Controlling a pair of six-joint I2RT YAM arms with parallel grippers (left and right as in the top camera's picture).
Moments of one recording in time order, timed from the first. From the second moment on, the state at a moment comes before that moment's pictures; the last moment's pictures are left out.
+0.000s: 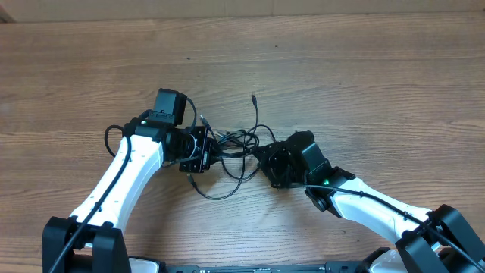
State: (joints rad) left arm -0.21 1.54 1.02 -0.81 0.57 -1.66; right arm 0.61 1.50 0.58 0.20 -0.27 1.56
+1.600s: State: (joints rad) left arm -0.24 1.53 1.02 -0.86 0.18 -1.12; right arm 0.57 1.50 0.57 0.34 -0.49 0.77
